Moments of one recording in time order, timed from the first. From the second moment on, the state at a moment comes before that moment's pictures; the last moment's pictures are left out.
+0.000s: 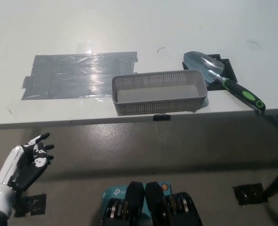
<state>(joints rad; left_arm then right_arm) -0.05 0.32 0.09 -0.25 -0.09 0.29 -0.13 -0.15 -0.49 -0.03 -0.45 -0.32 0.32 0.10</state>
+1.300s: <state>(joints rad) -0.05 0.32 0.07 -0.25 -0.10 0.31 -0.13 -0.66 -0.45 0.26 0.26 -0.55 0.44 0.28</state>
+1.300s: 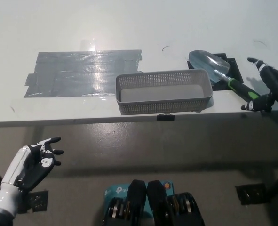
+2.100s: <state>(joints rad) -0.07 0.32 0.07 -0.24 -0.11 0.31 -0.17 -0.75 -0.49 0.34 0.55 -0.52 0.26 0.31</state>
